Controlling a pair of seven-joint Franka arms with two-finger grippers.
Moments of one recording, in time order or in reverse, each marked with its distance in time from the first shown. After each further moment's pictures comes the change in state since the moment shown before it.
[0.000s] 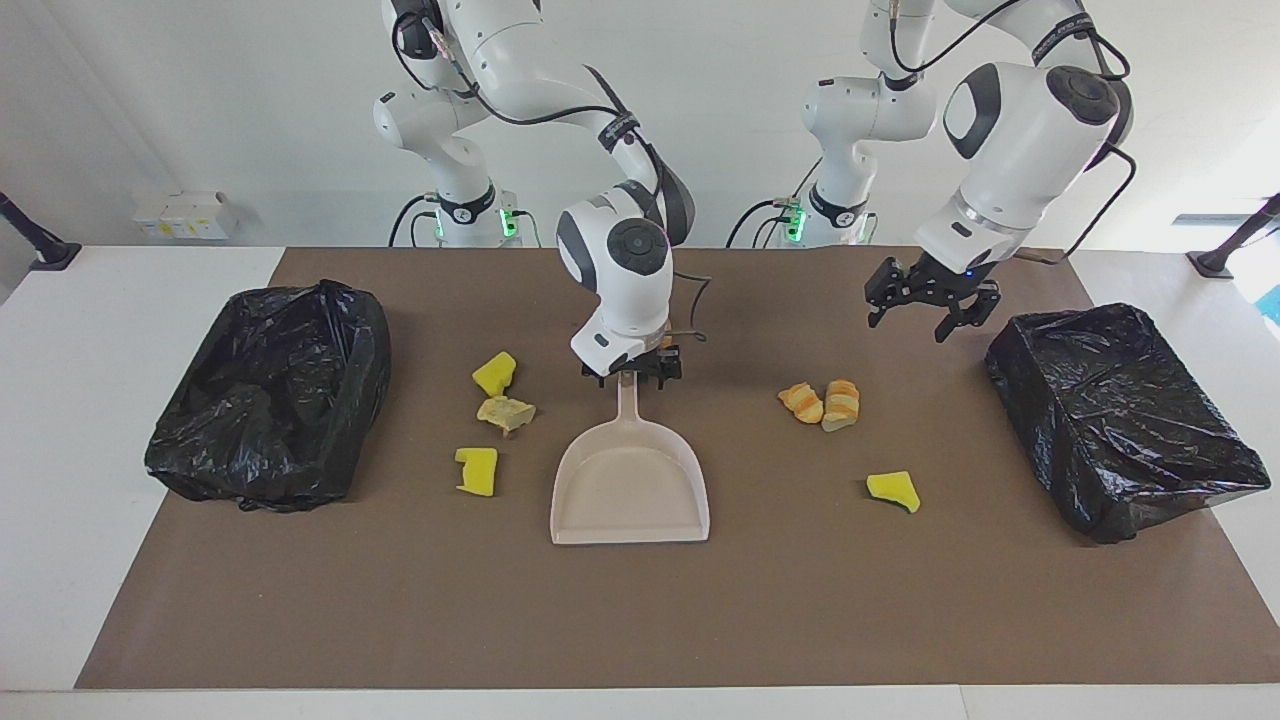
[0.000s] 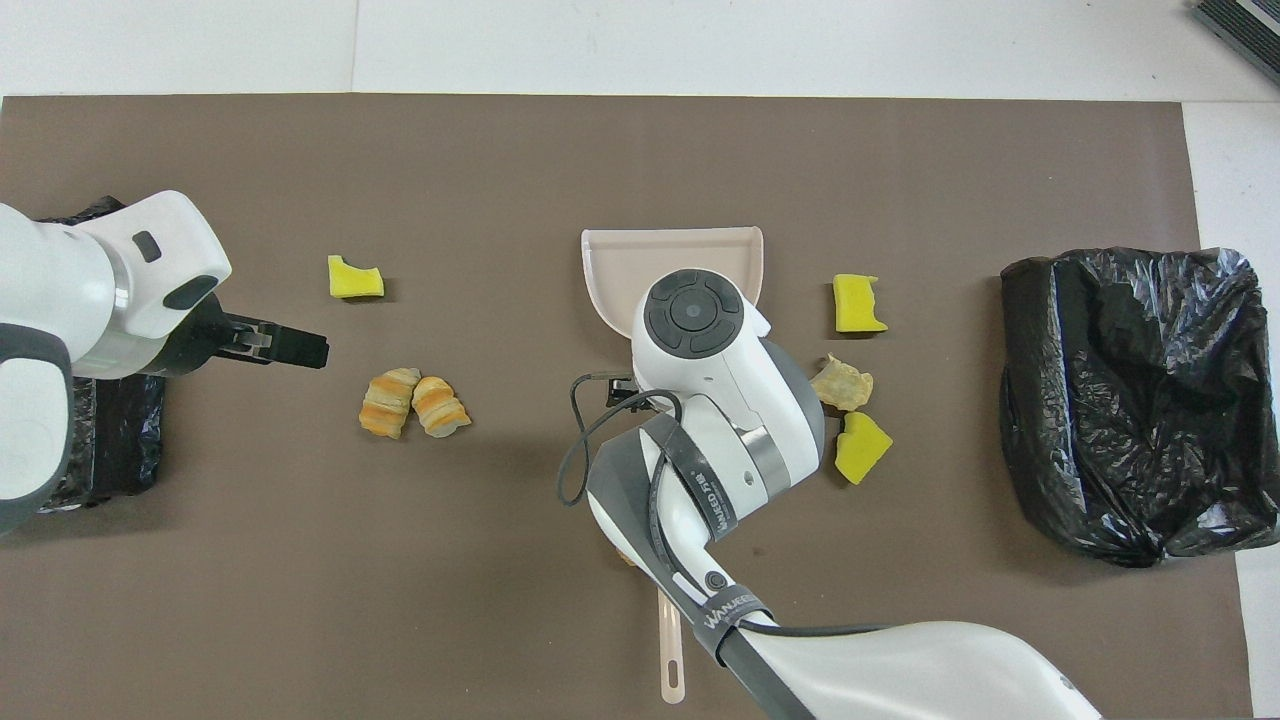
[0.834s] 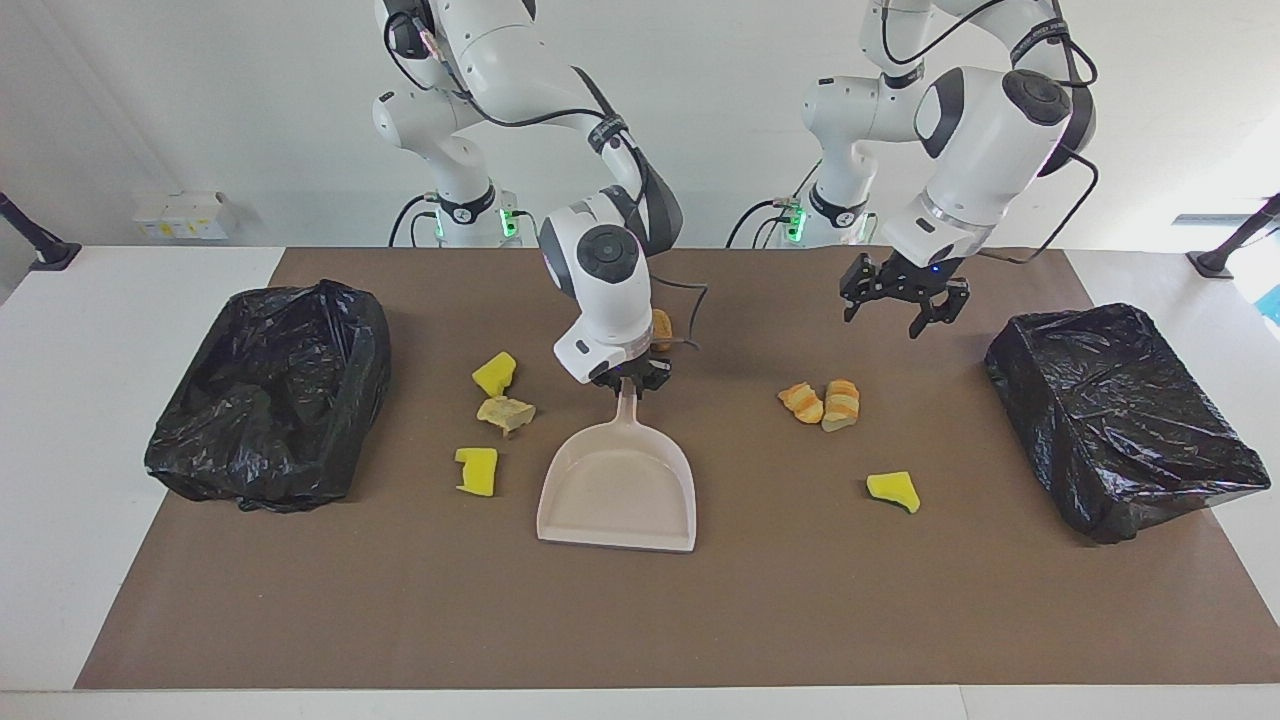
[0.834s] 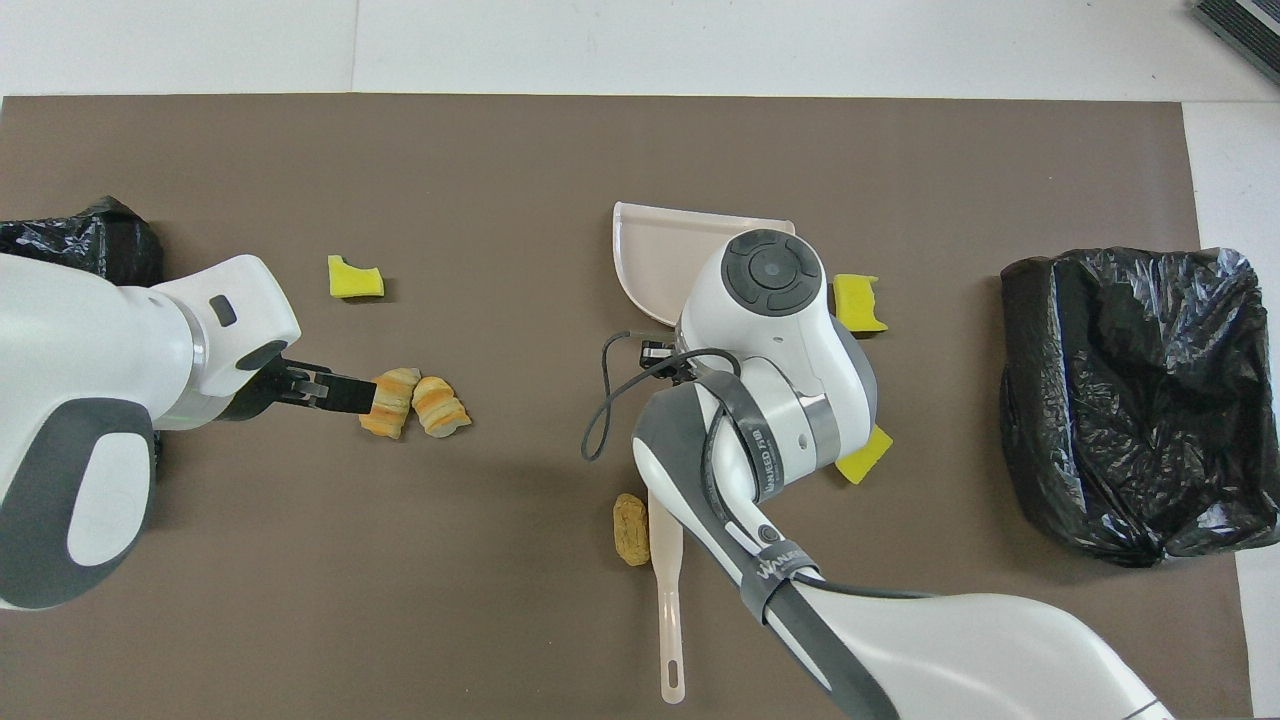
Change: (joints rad) left arm -0.077 -0.056 -0.001 -0.099 -0.001 0.055 0.000; right arm -0.087 -0.021 -0.002 0.020 0.024 -0.010 -0.067
